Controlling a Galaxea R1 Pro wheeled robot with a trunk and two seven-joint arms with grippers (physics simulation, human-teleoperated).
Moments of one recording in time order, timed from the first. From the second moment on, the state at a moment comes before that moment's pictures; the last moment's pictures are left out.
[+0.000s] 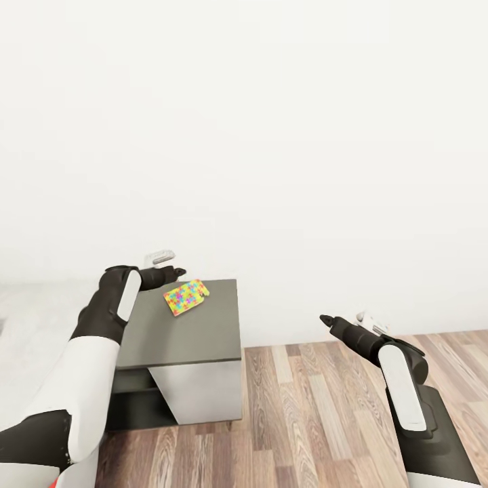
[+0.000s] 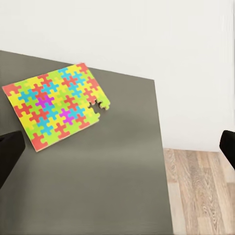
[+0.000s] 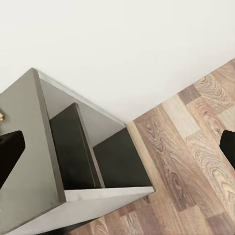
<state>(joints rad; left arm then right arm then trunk) -0.98 0.01 0.16 -0.96 0.19 0.84 -0.07 -0.44 -0.01 -0.15 -1.56 -0.72 0.84 -0.35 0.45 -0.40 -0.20</state>
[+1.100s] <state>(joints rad) -0.97 0.01 0.16 -1.13 0.19 0.92 -0.07 -0.44 -0.01 -0.15 -1.56 -0.72 0.84 -0.35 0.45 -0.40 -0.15</state>
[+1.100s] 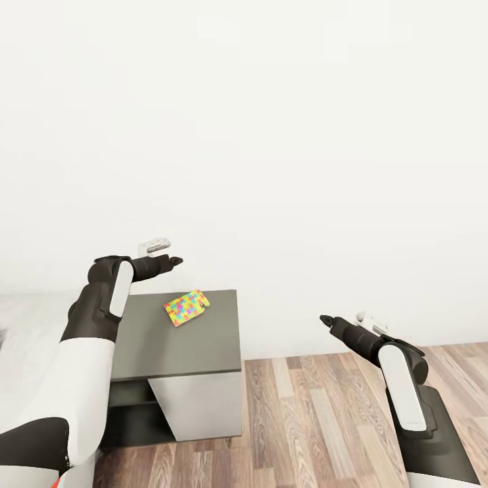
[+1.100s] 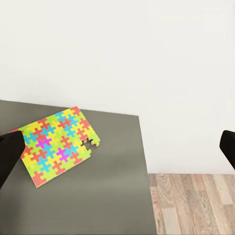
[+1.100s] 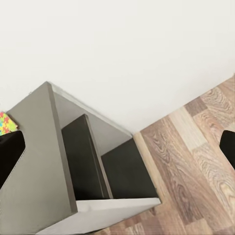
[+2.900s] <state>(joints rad) -0.98 0.01 0.17 -0.56 0.08 0.65 -0.05 -0.44 -0.01 -0.15 -1.56 -0.72 0.84 -0.35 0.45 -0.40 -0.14</state>
